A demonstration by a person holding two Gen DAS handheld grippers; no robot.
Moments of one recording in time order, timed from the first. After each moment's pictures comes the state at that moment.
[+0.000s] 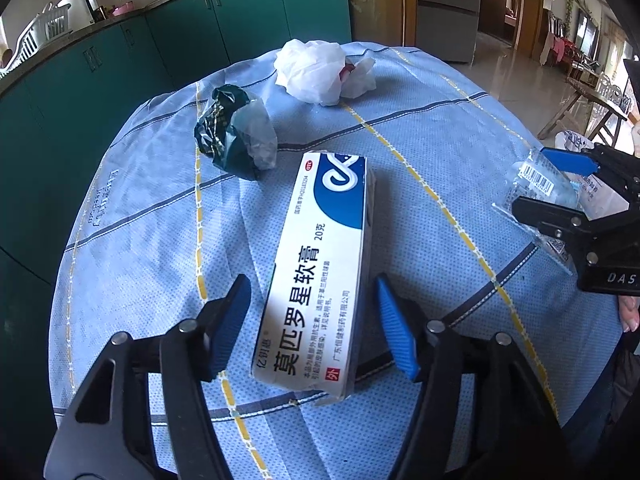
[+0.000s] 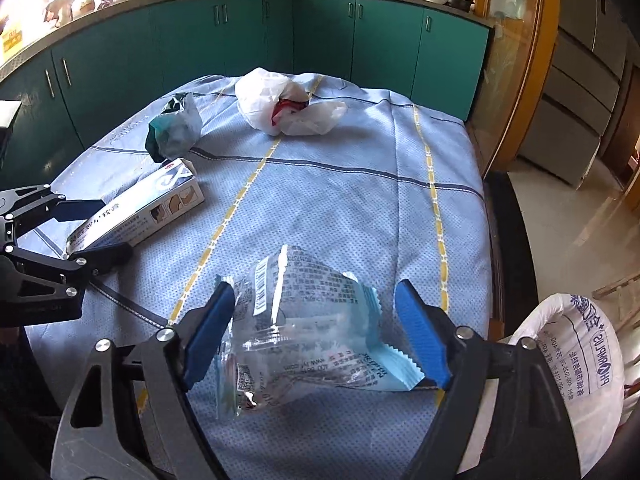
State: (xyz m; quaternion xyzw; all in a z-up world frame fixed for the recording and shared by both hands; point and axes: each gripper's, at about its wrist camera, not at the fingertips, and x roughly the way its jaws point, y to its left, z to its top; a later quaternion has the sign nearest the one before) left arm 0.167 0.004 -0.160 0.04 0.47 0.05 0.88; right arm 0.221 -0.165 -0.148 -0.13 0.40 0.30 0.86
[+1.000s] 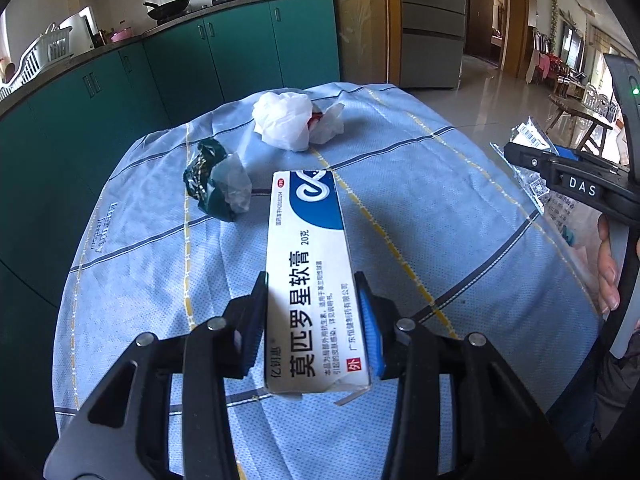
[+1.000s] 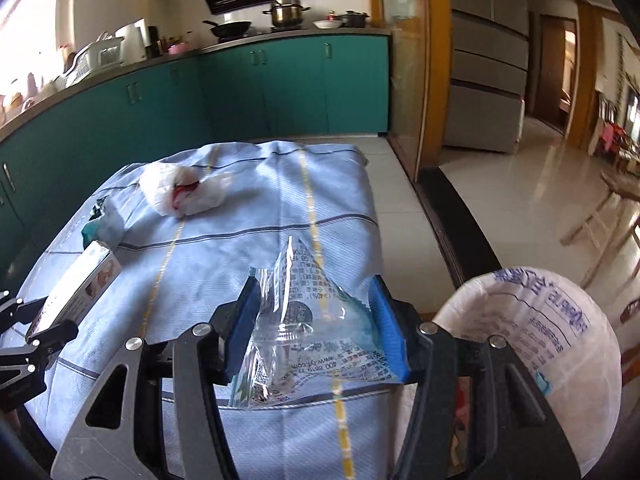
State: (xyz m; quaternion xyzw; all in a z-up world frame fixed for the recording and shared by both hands) left arm 0.152 -0.026 -0.131 0.04 0.42 0.03 0.91; right arm 0.238 -0.231 -0.120 -0.01 0.35 0.16 0.92
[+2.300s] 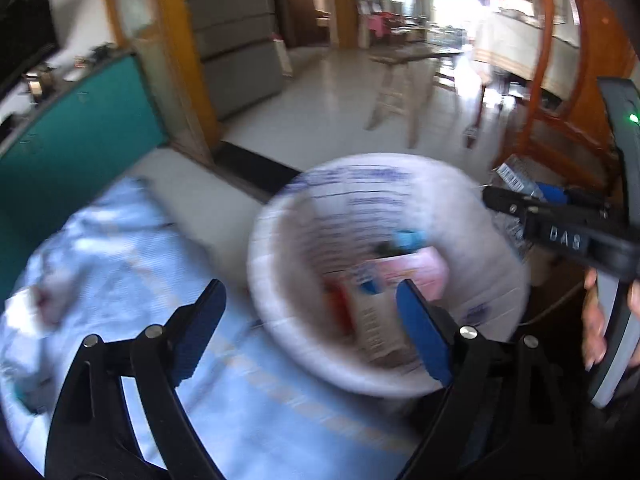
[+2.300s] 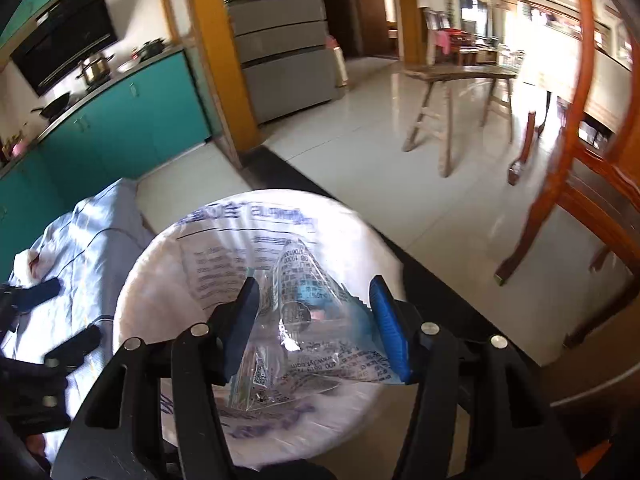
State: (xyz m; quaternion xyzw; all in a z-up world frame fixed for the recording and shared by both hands) left arm 0.207 -0.269 -0.116 0.16 0.37 -0.23 0.89; right arm 0.156 -0.460 -0.133 0.12 0.37 -0.11 0.91
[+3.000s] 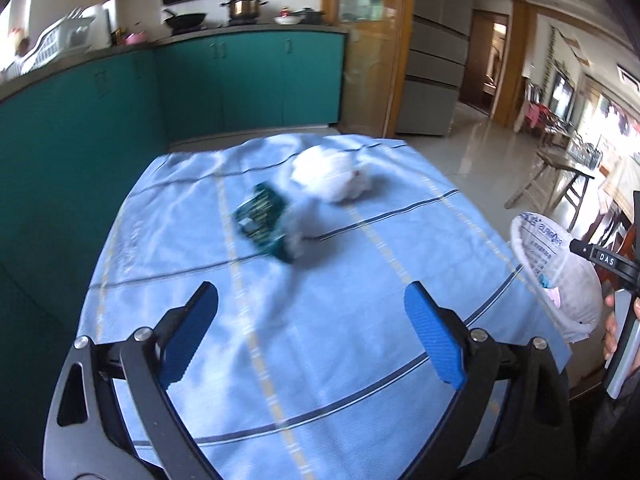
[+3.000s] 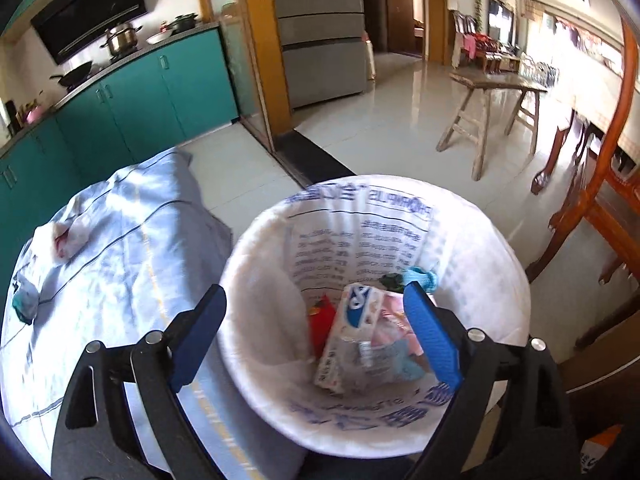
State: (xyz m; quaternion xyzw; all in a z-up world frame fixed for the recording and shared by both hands) left arm 0.139 0.051 -0.100 -0.03 0.36 0.01 0.93; right arm 0.186 -0.326 -0.118 0.09 0.39 -0.09 0.91
